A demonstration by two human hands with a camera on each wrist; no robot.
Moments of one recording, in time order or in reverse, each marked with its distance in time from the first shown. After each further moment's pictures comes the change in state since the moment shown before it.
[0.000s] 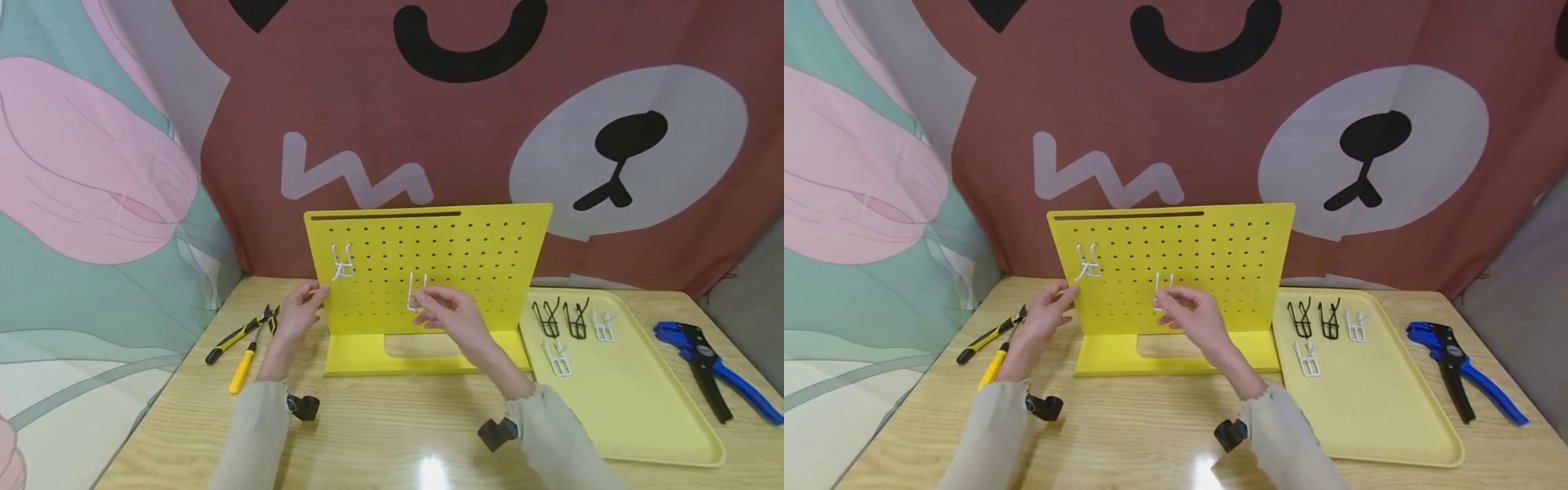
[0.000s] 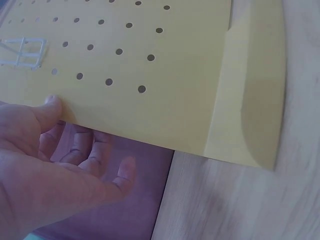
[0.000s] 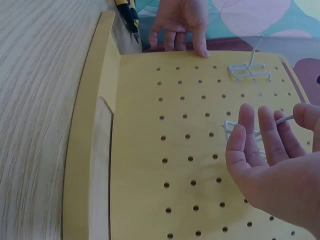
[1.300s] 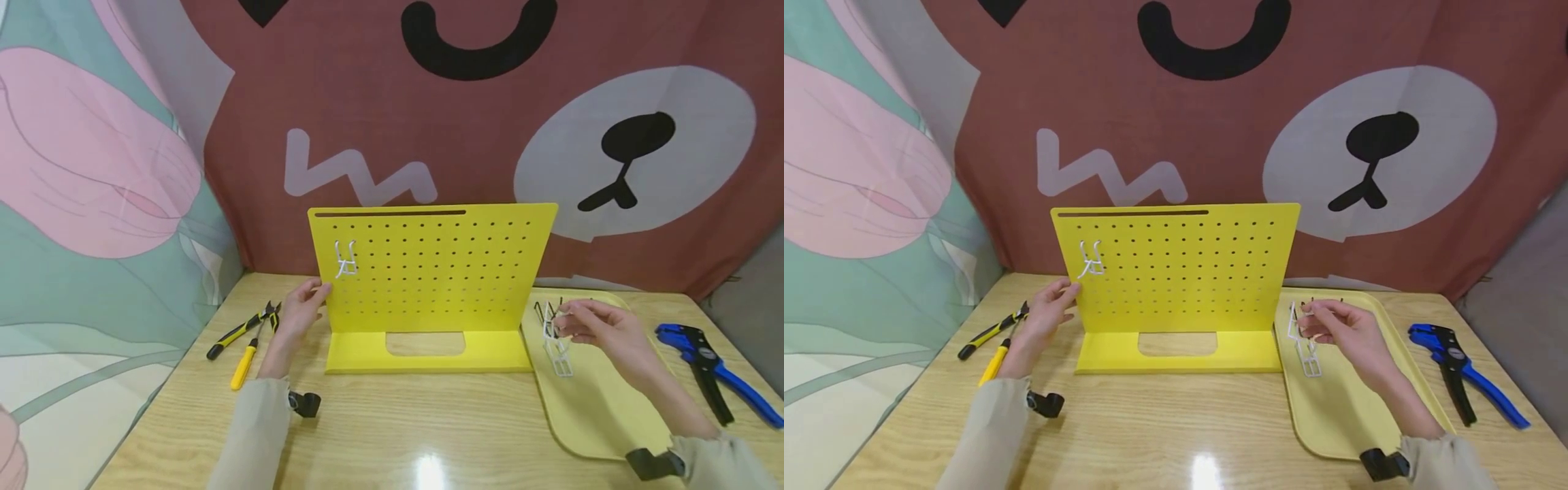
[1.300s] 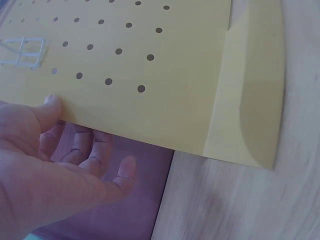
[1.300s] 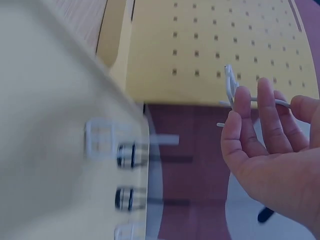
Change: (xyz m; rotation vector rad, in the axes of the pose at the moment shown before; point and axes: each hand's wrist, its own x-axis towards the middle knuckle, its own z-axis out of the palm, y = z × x) left_hand 0.000 0.001 -0.003 0.014 -0.031 -0.012; right_hand -0.076 0.009 -0.181 -0.173 0.113 -0.100
